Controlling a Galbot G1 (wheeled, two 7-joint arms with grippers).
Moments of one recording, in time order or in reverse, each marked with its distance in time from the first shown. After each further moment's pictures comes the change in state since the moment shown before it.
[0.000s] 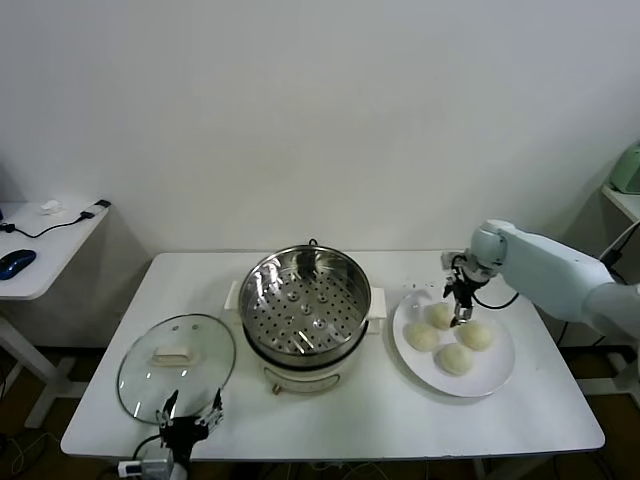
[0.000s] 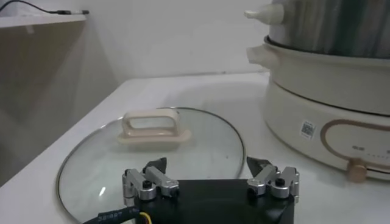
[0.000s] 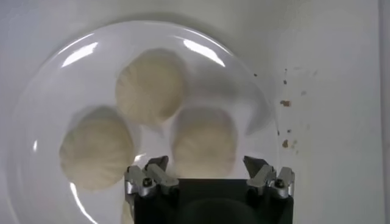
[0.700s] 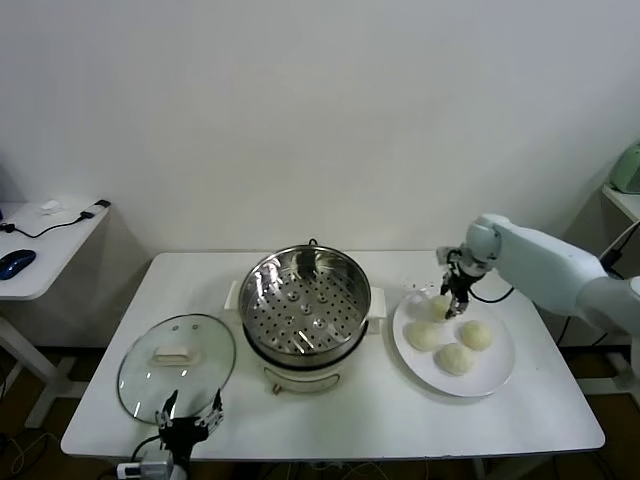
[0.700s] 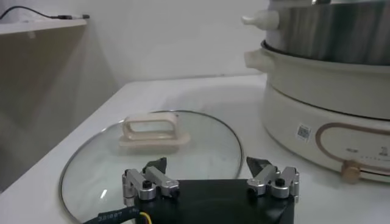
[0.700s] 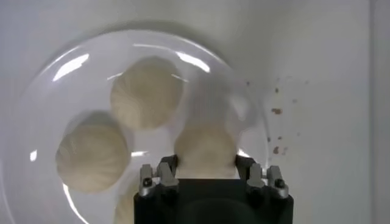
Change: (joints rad) left arm 0.016 -0.003 0.005 -0.040 0.012 0.009 0.000; right arm 0.218 -0.029 -0.105 0.153 0.065 0.047 -0.046
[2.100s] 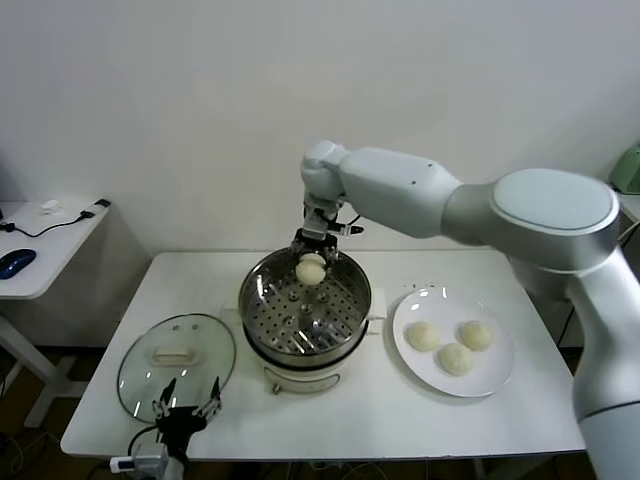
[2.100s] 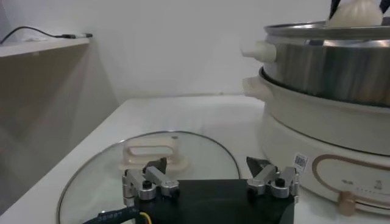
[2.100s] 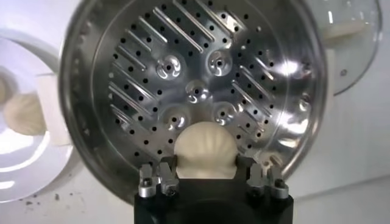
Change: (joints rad) left arm -0.003 0.018 -0.007 -0.036 -0.031 -0.007 -0.002; right arm 0.096 0.555 -0.040 -0.089 -0.340 0.762 -0.005
